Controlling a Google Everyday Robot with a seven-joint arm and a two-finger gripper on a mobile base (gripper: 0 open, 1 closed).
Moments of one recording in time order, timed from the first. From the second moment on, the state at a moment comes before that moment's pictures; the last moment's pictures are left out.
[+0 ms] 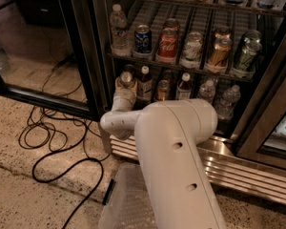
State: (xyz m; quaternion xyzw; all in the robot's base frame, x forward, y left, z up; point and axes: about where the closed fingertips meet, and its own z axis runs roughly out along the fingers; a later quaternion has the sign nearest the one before) arm 0.886 0.036 0.641 0.06 0.69 -0.06 0.72
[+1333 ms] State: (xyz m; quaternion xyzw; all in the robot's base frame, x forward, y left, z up) arm 0.828 0.023 0.643 0.08 0.73 -0.04 0.67
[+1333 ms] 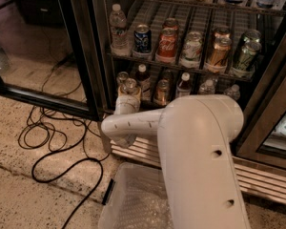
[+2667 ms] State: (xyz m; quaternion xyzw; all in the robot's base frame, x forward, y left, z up) arm 0.774 0.002 0.621 0.13 0.77 -0.04 0.62
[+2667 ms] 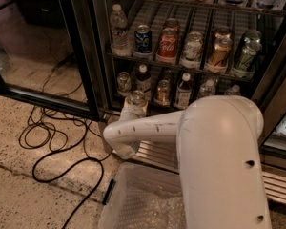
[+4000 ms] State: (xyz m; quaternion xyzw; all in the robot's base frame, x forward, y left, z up) arm 0.684 -0.006 0.605 0.20 0.82 0.01 0.53
